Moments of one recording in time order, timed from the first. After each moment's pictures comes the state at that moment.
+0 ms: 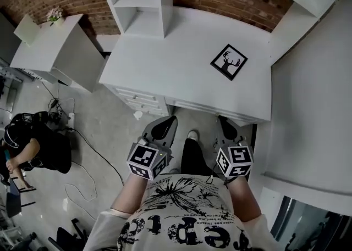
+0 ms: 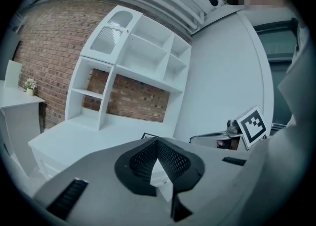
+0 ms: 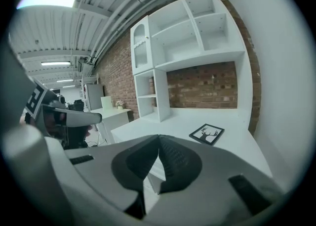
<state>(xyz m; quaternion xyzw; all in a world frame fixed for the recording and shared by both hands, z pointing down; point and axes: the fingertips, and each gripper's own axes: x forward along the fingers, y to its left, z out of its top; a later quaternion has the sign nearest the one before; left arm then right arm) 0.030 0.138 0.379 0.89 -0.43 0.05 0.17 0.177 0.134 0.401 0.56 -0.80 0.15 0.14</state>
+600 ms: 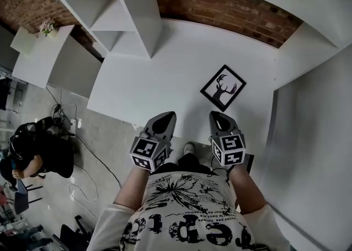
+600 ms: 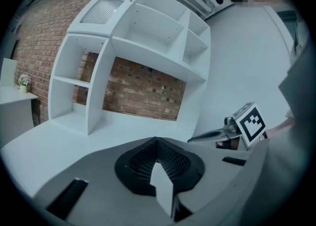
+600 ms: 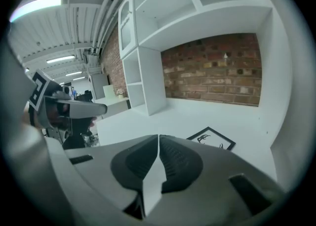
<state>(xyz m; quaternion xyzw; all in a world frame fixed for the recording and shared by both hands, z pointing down) 0.134 -0.085 0.423 0.86 -0.46 0.09 0.19 0.265 -0.096 0.461 0.48 -0.83 0.18 0.20</state>
